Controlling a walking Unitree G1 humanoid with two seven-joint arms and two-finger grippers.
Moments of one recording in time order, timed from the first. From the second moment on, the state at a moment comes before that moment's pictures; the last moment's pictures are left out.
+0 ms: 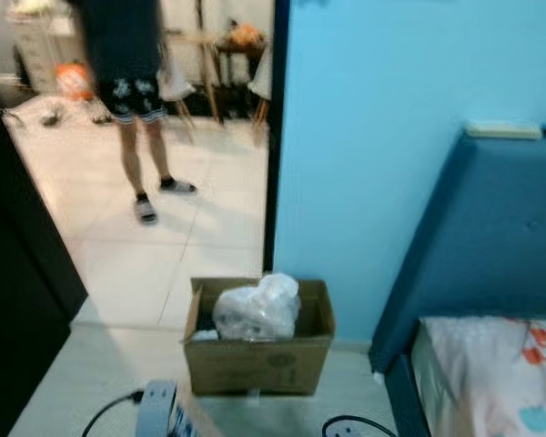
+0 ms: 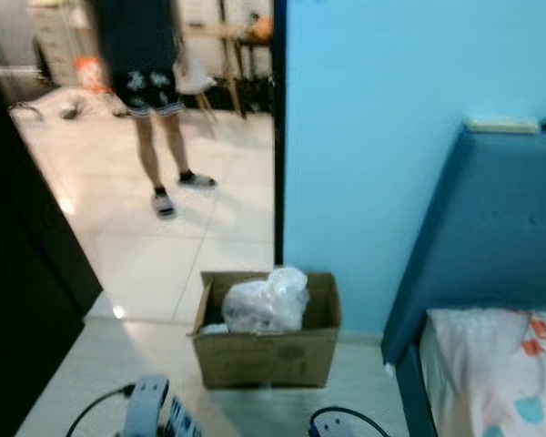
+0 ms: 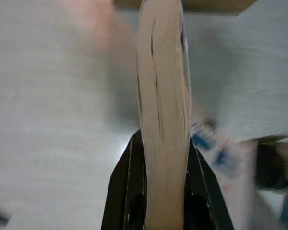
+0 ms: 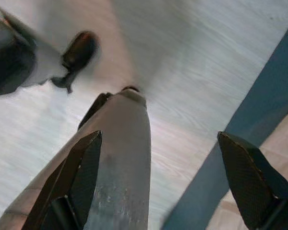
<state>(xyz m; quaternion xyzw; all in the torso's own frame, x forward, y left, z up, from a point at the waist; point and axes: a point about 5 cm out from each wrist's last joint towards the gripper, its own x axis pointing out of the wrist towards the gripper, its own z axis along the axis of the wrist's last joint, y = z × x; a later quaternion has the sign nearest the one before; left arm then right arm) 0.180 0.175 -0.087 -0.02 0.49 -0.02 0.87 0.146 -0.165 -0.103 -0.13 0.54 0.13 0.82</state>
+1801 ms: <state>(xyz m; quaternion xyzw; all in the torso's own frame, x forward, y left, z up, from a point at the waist) 0.177 0.173 -0.089 -0.02 0.50 -0.03 0.87 0.145 -0.168 -0.102 -0.13 0.54 0.13 0.82</state>
